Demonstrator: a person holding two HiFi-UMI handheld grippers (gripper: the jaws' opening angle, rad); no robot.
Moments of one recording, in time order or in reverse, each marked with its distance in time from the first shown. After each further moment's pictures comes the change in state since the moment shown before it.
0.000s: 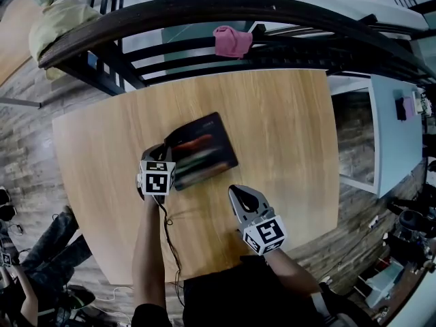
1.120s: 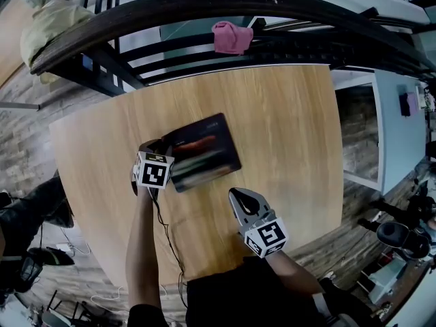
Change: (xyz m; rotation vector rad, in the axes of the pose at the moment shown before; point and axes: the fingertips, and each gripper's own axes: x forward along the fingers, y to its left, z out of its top) left arm 0.020 0.013 0.006 0.130 0.140 -0.045; right arm 0.012 0.000 -0.011 0.039 0.023 0.007
